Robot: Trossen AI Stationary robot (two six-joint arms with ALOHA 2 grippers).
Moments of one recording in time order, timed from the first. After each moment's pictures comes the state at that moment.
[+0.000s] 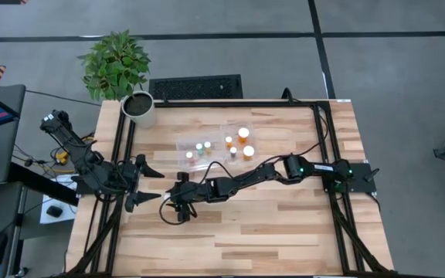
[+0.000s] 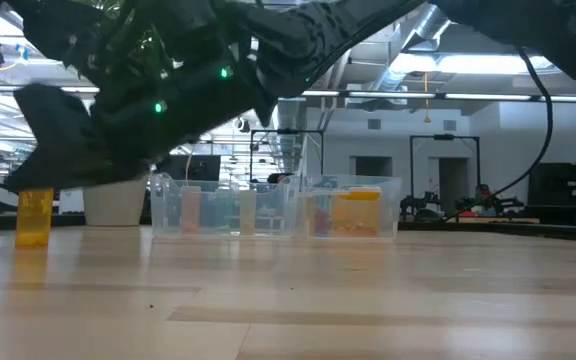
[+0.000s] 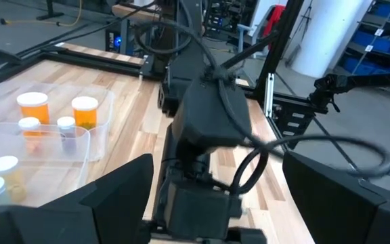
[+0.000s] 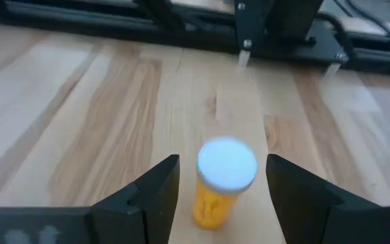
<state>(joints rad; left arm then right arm) -0.76 0.48 0.43 -0.19 -0.67 -0.41 0.17 2.56 1.97 0.16 0.13 -0.03</state>
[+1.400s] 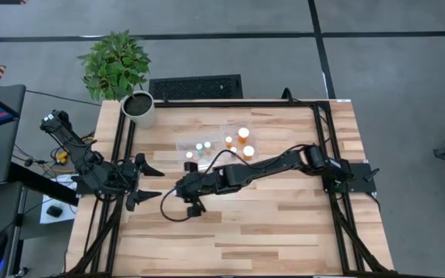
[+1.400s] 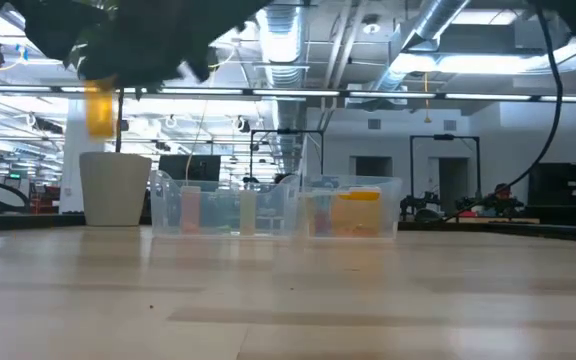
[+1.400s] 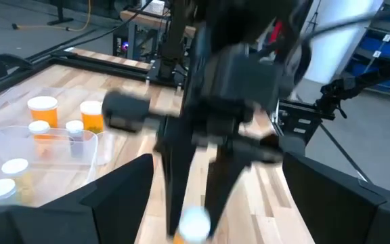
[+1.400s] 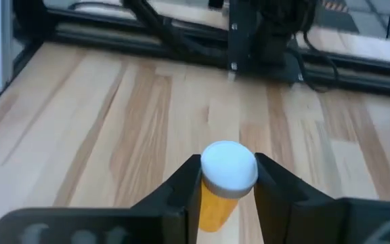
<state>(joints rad) -0.76 0.48 0.43 -0.18 -0.70 -0.40 0.18 2.29 1.97 -0.23 0.13 -0.03</state>
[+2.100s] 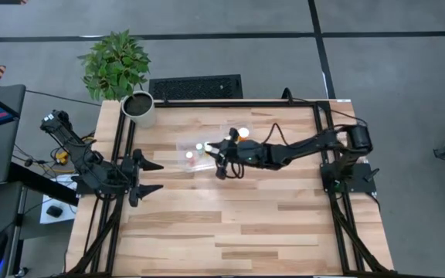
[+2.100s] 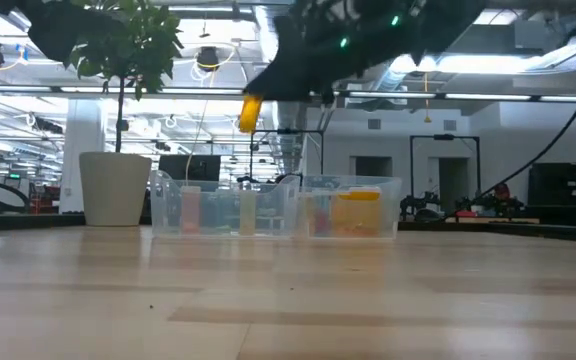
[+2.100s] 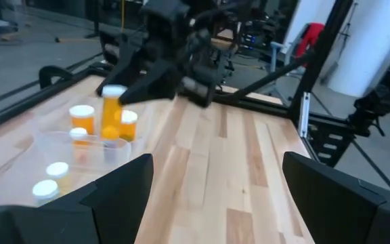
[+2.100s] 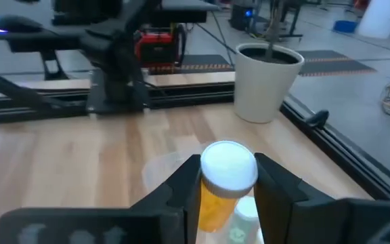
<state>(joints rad) -0.76 0.48 0.43 -0.19 -0.81 -0.40 0.02 1.75 1.04 0.49 0.32 0.02</state>
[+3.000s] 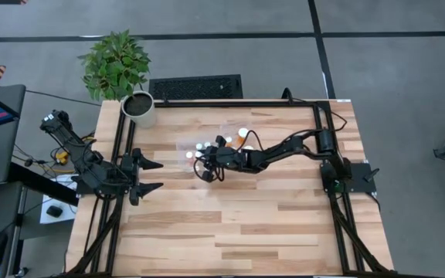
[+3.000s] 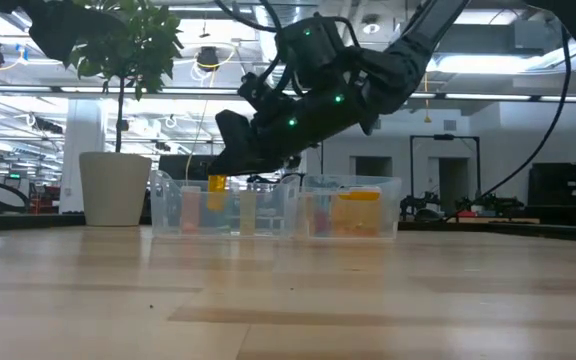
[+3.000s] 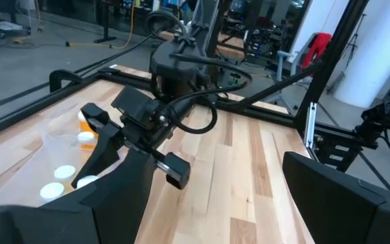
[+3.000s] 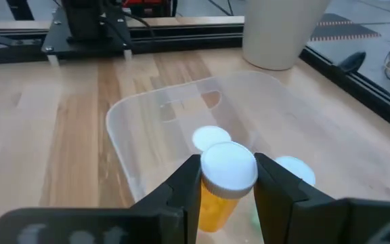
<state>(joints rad) -0.76 0.48 0.43 -0.17 -0.85 -0.41 -0.04 2.12 1.21 0.56 0.32 0.05</state>
